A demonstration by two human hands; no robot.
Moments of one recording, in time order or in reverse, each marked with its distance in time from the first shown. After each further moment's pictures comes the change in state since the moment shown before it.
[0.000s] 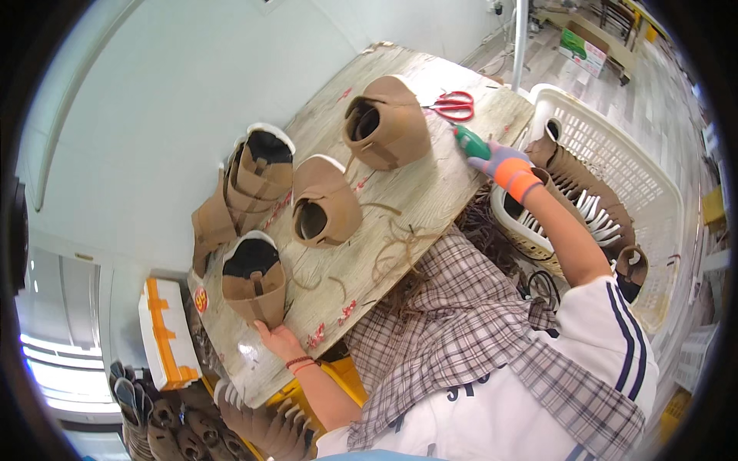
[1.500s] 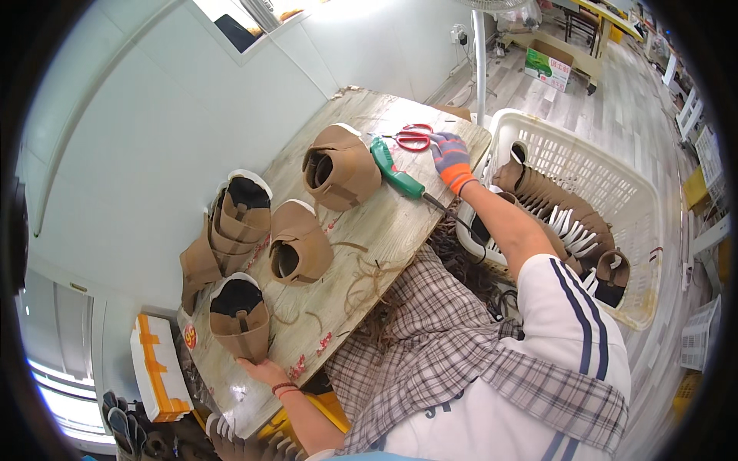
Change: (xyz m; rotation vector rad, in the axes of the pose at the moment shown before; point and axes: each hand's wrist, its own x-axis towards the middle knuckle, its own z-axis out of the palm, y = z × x) left_hand 0.004 -0.004 -0.006 0.168 0.169 0.168; right_hand 0.120 0.011 0.058 0.308 0.829 -0.399
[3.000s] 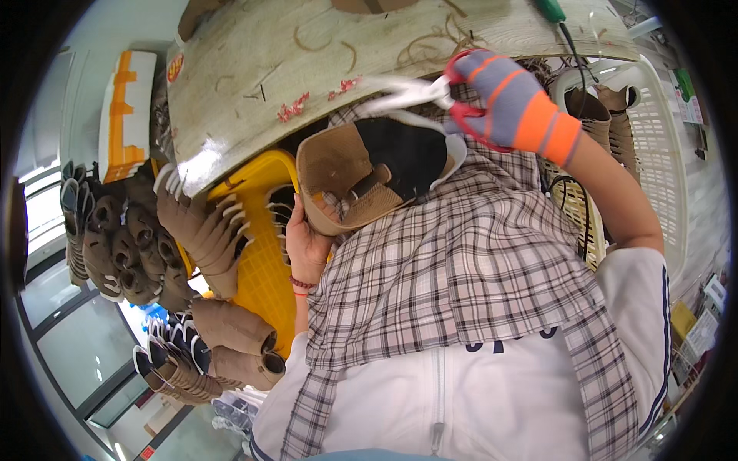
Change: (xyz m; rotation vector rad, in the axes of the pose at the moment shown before) left_hand -0.203 0.057 -0.108 -0.488 0.010 -1.062; right_hand -0.138 -0.239 -0.124 0.568 -0.851 -0.744
